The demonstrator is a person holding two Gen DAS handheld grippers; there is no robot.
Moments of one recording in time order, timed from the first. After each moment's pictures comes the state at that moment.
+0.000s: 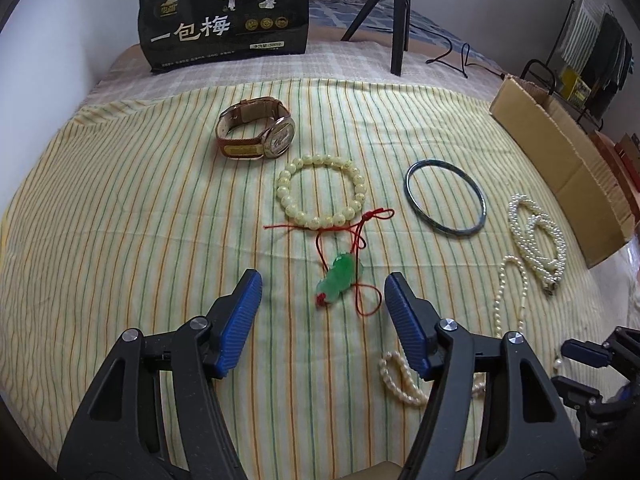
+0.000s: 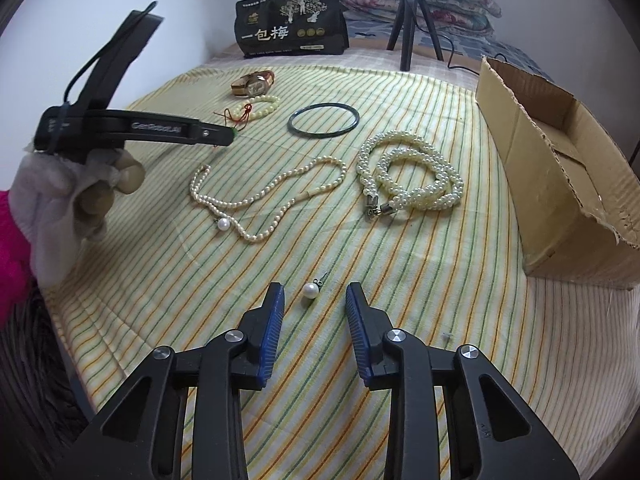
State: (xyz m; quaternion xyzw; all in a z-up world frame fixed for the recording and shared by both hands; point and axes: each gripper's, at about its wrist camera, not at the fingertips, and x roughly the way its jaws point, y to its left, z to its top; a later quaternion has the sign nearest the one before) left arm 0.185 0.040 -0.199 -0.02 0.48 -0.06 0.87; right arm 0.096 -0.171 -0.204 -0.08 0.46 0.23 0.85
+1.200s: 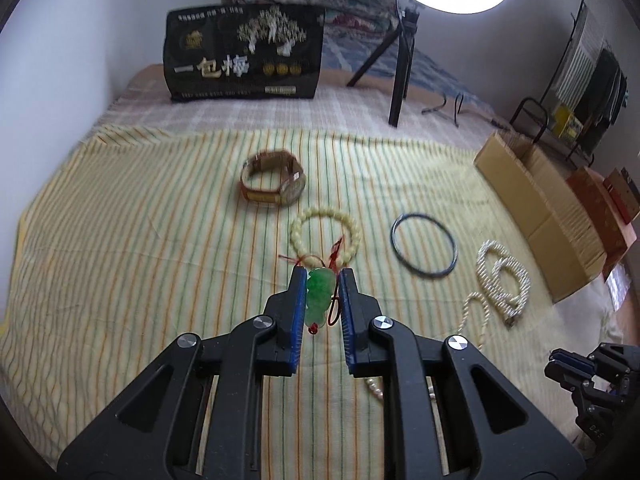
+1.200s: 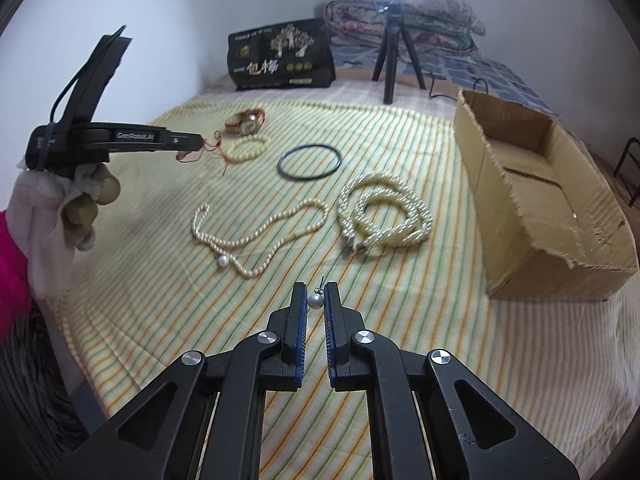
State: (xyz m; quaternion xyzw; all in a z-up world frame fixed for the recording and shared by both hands) left arm 0.171 0.061 -0.150 -0.08 0.44 -0.06 0.89; right arm 0.094 -0.185 -0.169 -0.06 0.42 0.21 0.88
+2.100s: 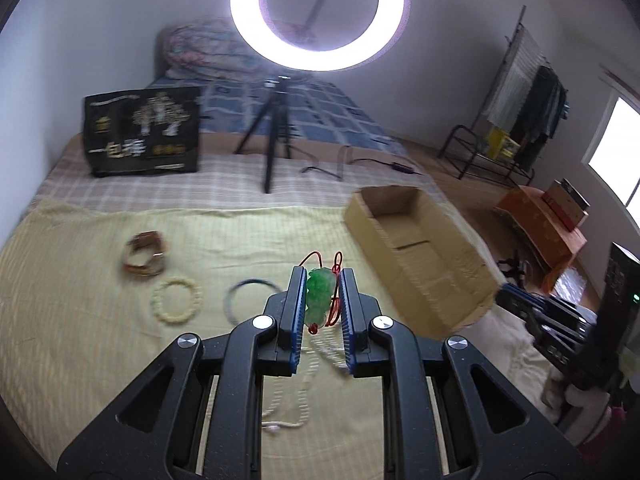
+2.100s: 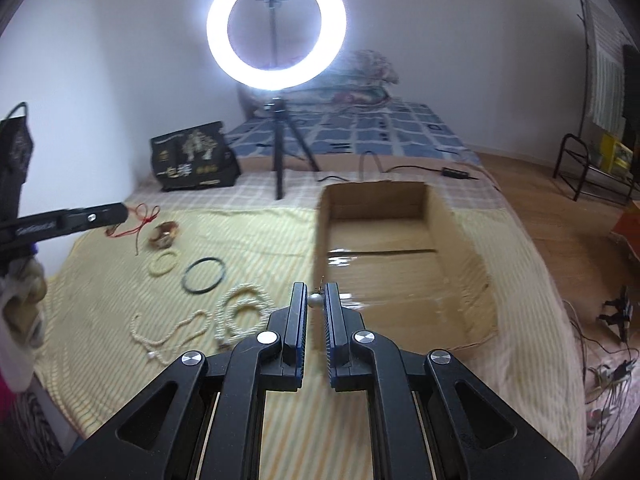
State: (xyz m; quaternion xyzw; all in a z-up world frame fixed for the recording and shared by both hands) left arm 0.156 -0.049 -0.056 -0.10 0.37 -0.17 0.91; right arm 0.128 -0.286 -0.088 -0.01 0.33 0.10 0.94
